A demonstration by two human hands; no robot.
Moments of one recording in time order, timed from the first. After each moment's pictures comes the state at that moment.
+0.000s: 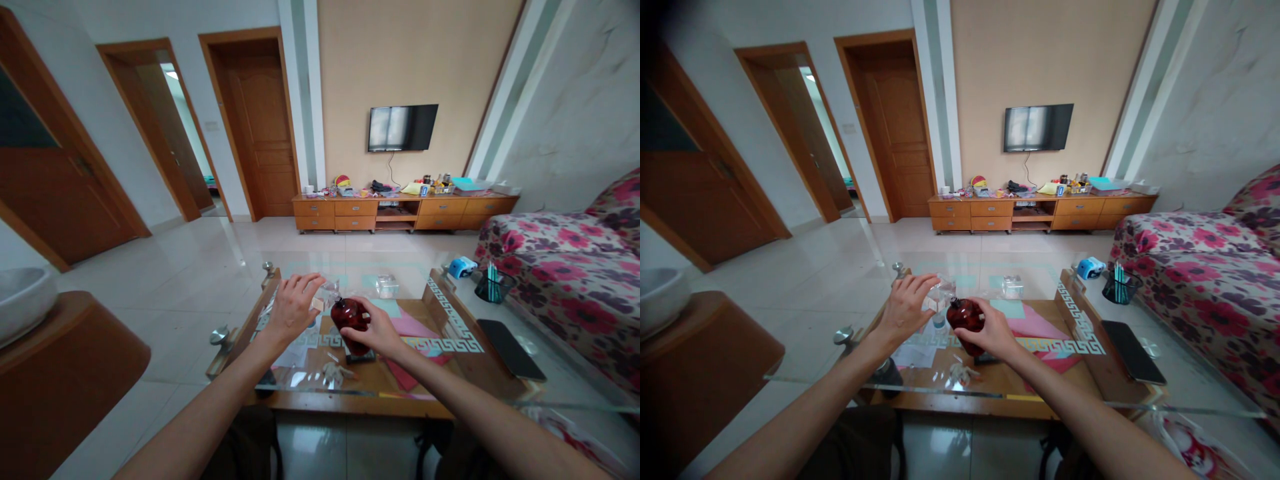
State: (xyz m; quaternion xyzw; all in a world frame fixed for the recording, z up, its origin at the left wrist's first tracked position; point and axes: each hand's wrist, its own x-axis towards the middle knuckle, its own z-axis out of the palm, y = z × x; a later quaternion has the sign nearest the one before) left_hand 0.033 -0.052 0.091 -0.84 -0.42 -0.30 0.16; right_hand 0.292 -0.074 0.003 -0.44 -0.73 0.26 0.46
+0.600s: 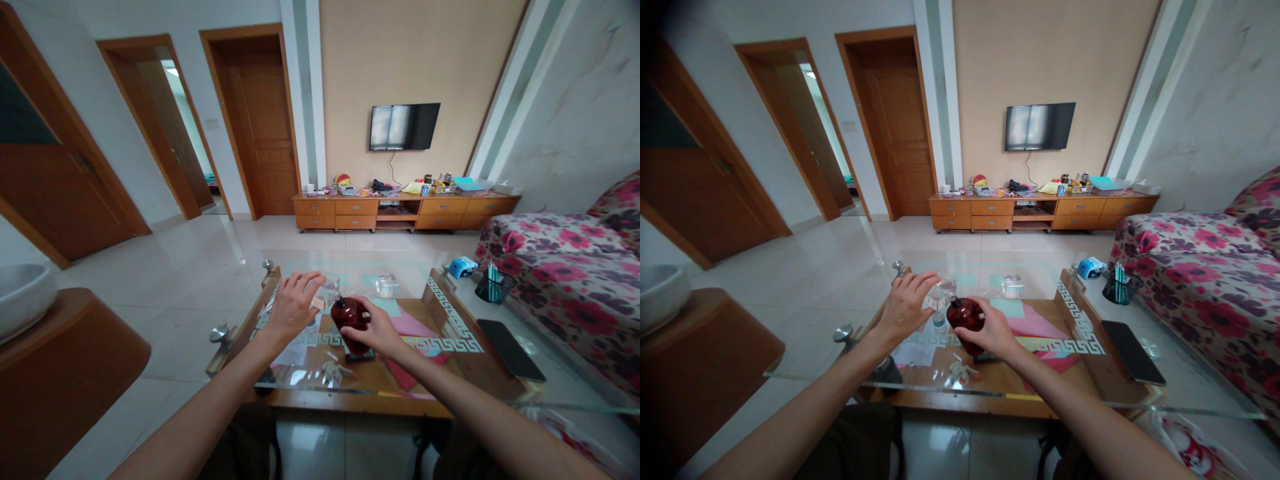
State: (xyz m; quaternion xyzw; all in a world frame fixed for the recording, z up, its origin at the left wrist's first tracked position) left_hand 0.035 -0.055 0.094 -0.84 -0.42 -0.29 0.16; right_hand 0.291 -0.074 0.003 -0.44 -0.73 0.26 0.45
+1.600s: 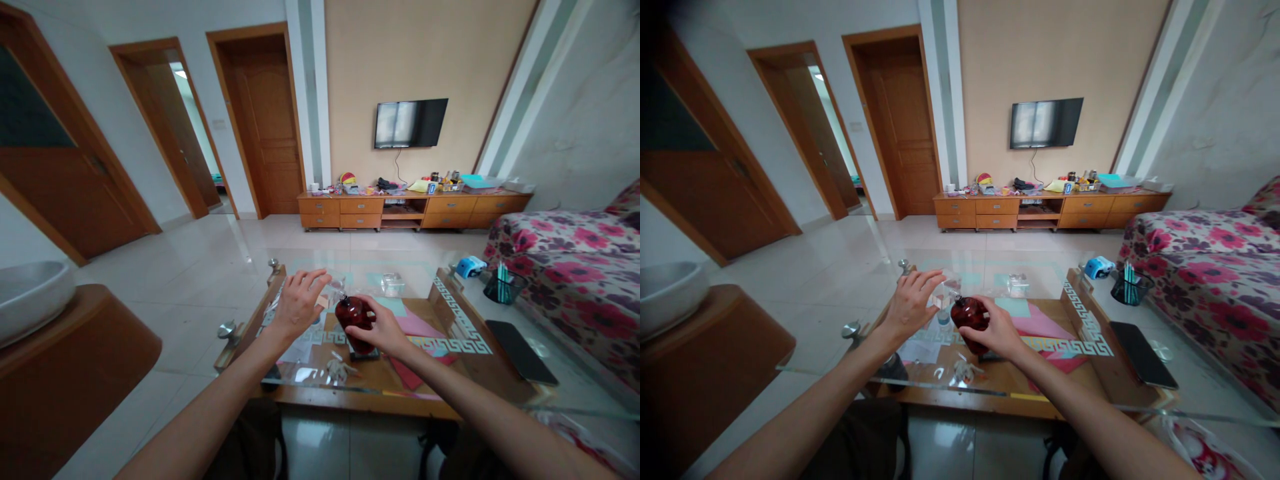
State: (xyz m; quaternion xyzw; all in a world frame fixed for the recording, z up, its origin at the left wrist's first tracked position) left_hand 0.033 -0.058 0.097 -0.85 -0.42 -0.29 0.16; right_hand 0.291 -0.077 0.008 -0.44 -0.73 0.27 0.44
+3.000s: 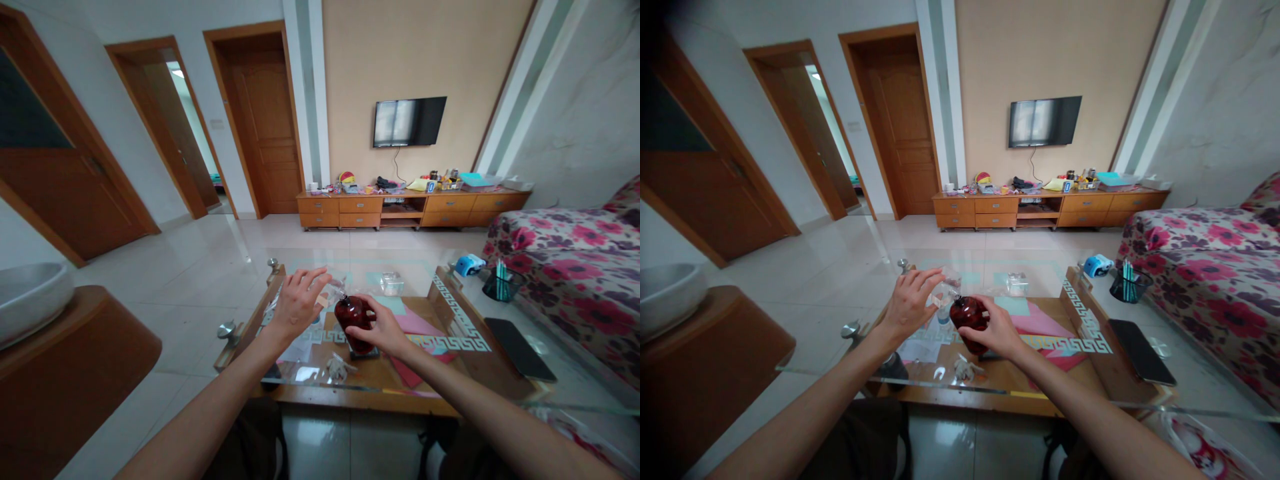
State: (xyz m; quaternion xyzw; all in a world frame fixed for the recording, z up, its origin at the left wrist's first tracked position) left_hand 0.034 -0.059 0.099 -0.85 -0.41 -0.30 0.17; right_hand 0.291 -0.080 0.010 -0.43 -0.72 0.30 0.45
